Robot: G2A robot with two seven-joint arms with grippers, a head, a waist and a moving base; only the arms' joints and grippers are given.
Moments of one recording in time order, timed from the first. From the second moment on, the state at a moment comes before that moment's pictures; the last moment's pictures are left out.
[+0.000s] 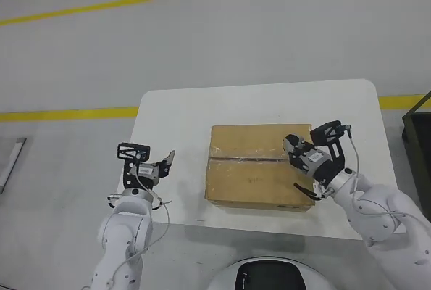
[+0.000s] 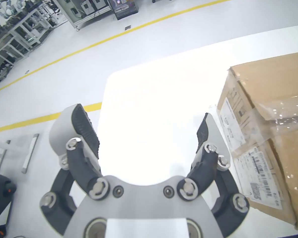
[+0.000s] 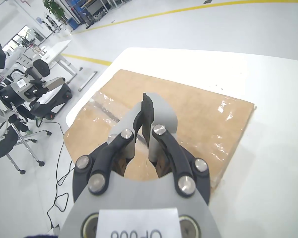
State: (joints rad) left arm 1.33 -1.24 -1.50 -1.94 1.51 -0.02 -0.44; right arm -1.31 -1.15 1.34 -1.98 -0.77 -0.07 0.45
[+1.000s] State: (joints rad) left arm 1.35 -1.24 -1.54 -1.94 1.51 0.02 -0.43; right arm -1.02 -1.25 0.90 -1.73 -1.11 0.09 0.41
